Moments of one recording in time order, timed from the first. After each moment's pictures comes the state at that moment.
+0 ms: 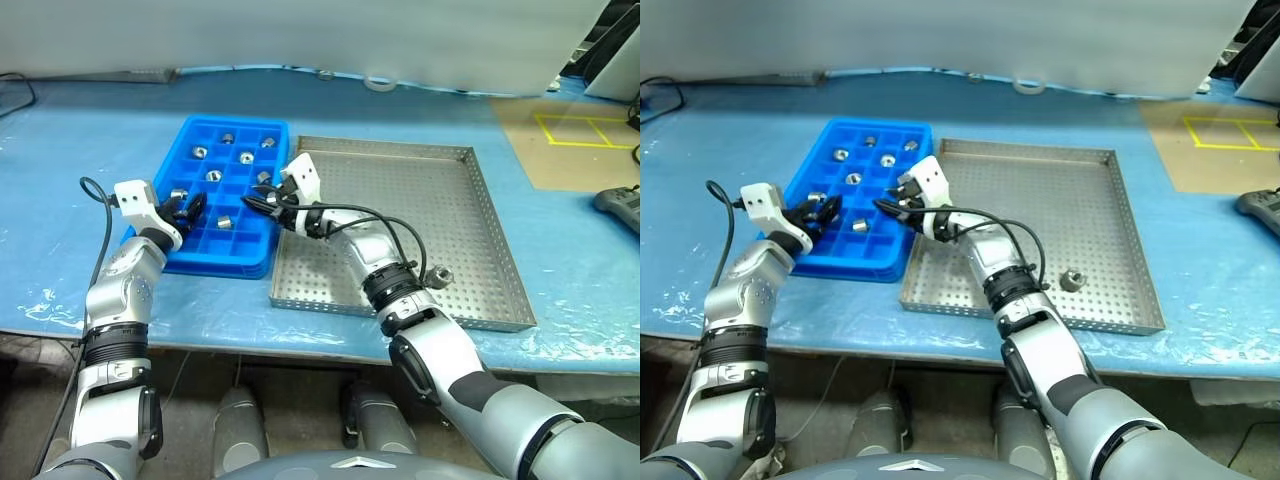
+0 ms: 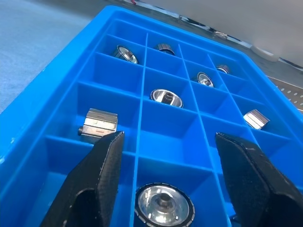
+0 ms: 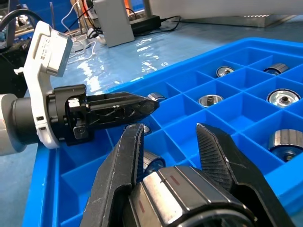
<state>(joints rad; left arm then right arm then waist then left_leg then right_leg) -0.46 0.37 0.33 0.29 -0.45 0.37 -0.34 -0.93 0.12 0.11 0.75 0.16 0.13 0.70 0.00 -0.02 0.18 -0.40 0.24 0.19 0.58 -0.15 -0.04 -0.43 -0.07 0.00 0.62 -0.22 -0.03</state>
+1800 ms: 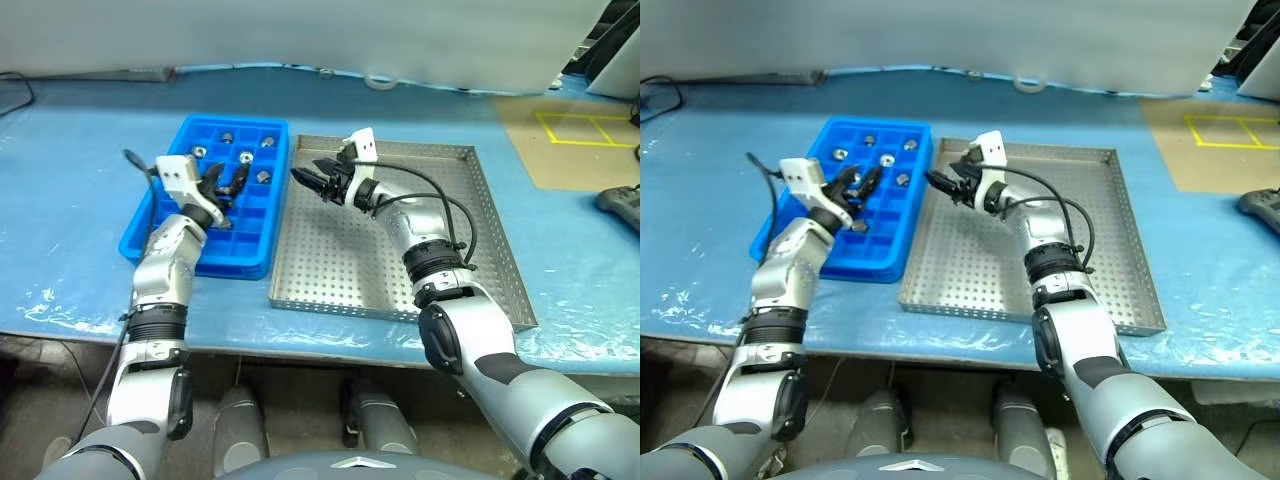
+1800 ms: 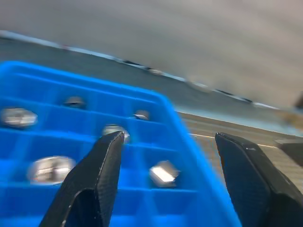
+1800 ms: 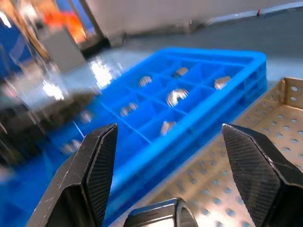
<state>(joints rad) -0.59 0.20 0.23 0.33 -0.47 0.23 -0.47 -1.00 -0.03 -0.16 0.72 0.35 0.37 0.72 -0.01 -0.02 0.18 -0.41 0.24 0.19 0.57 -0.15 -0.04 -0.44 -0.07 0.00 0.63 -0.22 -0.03</state>
